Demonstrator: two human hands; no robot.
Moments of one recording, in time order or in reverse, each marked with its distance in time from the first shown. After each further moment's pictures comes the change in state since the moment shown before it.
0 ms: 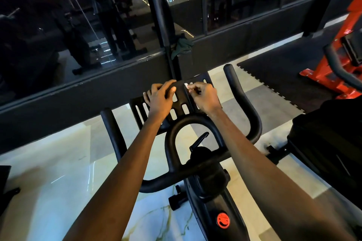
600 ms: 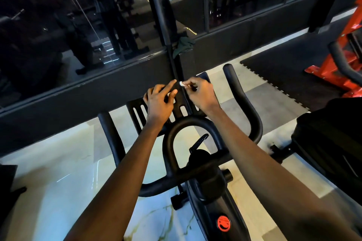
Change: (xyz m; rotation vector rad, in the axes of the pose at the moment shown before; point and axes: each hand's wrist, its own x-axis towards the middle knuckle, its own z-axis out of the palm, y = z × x) left_hand 0.002 -0.014 0.015 0.090 0.126 0.160; right_hand 0.016 -0.001 -0.003 0.038 0.014 -0.104
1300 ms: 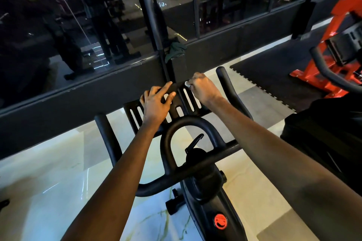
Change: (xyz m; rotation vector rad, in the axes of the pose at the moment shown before) left_hand 0.000 0.005 -0.008 0.017 -0.075 -0.020; right_hand 0.021 0.005 -0.024 -0.588 -0.163 -0.204
